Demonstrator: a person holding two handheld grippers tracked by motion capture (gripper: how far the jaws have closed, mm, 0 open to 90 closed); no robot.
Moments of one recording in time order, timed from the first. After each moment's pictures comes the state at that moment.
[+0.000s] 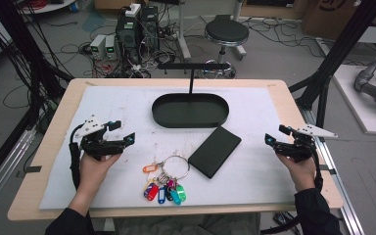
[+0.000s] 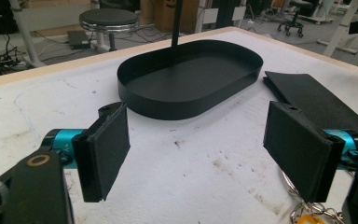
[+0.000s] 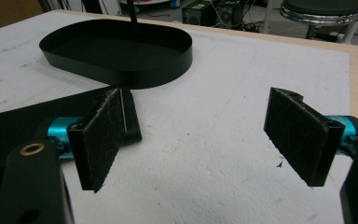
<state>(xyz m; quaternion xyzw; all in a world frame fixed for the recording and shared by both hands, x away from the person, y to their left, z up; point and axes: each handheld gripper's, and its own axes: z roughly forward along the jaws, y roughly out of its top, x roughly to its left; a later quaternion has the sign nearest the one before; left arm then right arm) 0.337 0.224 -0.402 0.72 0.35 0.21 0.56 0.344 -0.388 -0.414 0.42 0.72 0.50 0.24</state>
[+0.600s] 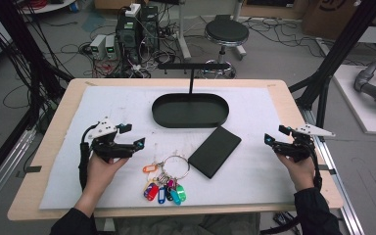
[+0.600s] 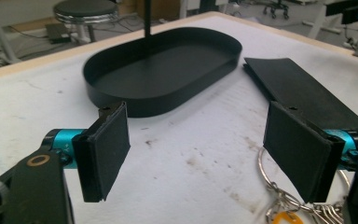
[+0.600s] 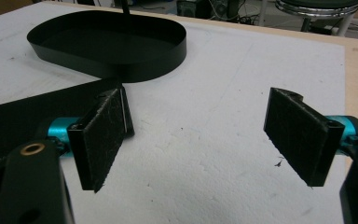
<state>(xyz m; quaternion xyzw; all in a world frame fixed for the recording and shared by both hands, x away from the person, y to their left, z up) 0.336 0.196 -0.404 0.75 0.32 0.19 0.55 0.347 -0.387 -0.417 0.43 0.72 0.49 0.24</state>
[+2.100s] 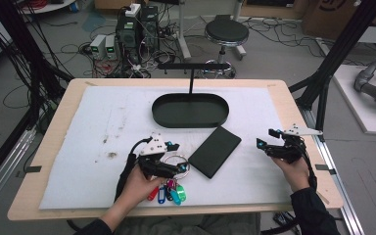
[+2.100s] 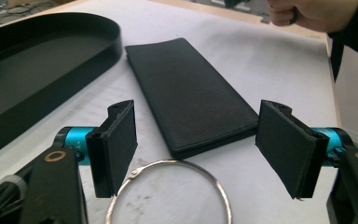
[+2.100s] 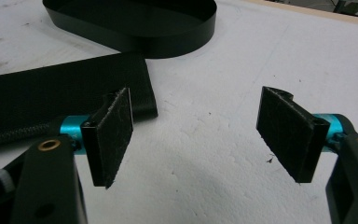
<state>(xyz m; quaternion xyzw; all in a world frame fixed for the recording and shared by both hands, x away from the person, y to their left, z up) 0.308 0.076 -0.417 0.81 0.21 0.11 0.54 0.351 -0.368 -0.424 0.40 0.76 0.46 0.21</state>
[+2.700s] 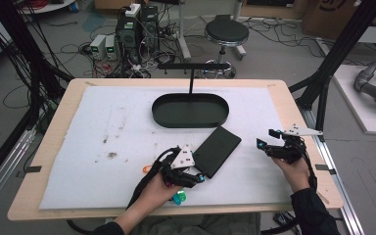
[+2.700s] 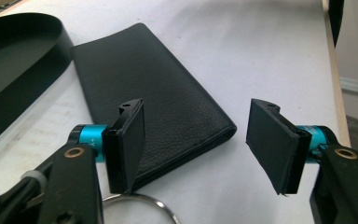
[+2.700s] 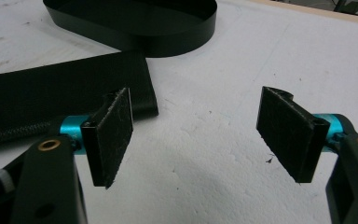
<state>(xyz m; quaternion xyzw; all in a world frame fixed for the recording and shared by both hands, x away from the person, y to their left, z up) 0.291 0.013 -0.424 0.86 0.14 0.14 0.47 0.350 -0.368 -0.424 0.40 0.76 0.46 0.21</state>
